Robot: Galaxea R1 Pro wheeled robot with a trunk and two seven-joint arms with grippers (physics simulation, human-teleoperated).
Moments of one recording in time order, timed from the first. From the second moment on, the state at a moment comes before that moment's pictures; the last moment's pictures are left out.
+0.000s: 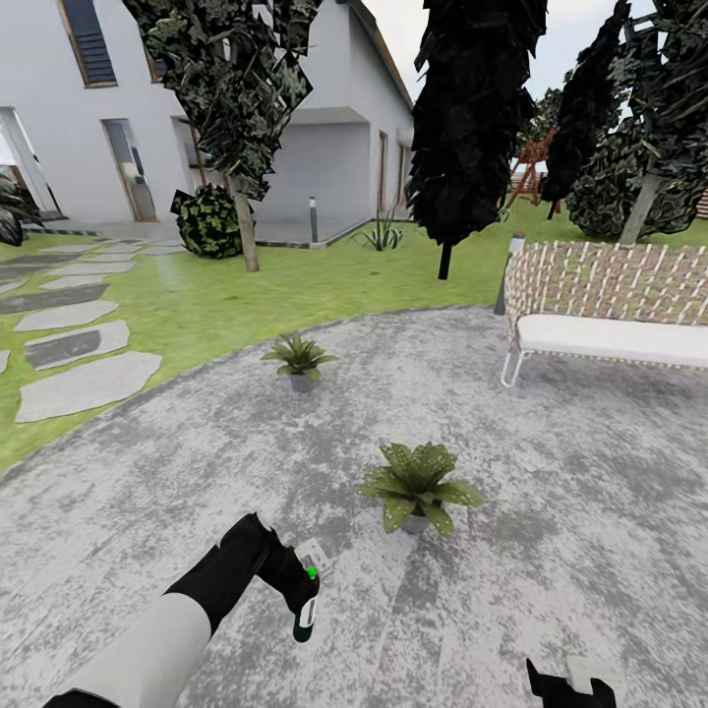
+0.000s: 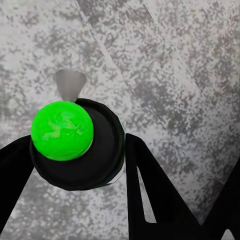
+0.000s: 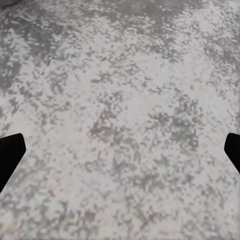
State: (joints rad) left arm -0.70 -0.07 -0.22 -0.63 -0.70 0.52 -0.99; right arm -0.36 -0.11 -0.76 -0.27 0.57 -0.37 0.12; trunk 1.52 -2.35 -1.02
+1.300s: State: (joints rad) left arm -0.75 0.05 -0.36 -0.65 -0.86 0.12 -1.37; right arm -0.54 -0.05 -0.24 -0.56 0.77 -0.36 0.85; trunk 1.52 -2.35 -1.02
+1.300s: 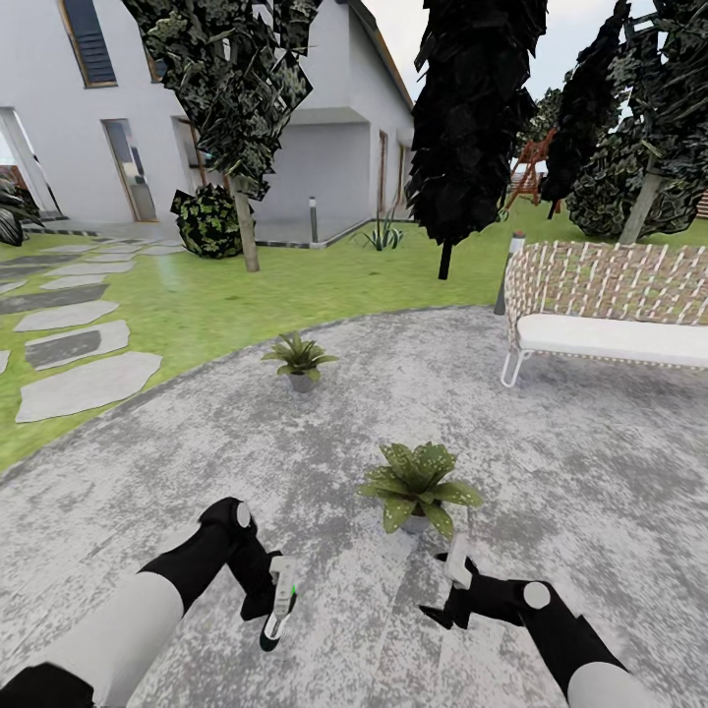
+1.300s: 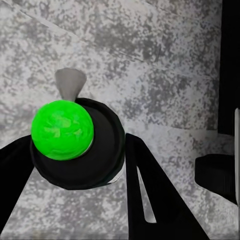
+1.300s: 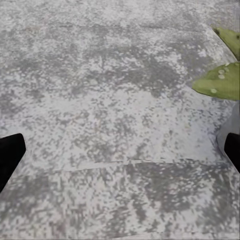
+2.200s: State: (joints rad) left arm -0.76 0.00 -0.36 -0.65 -0.87 0.12 -1.26; right arm -0.59 0.09 -0.24 -0.64 0.77 -0.36 1.10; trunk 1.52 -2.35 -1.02
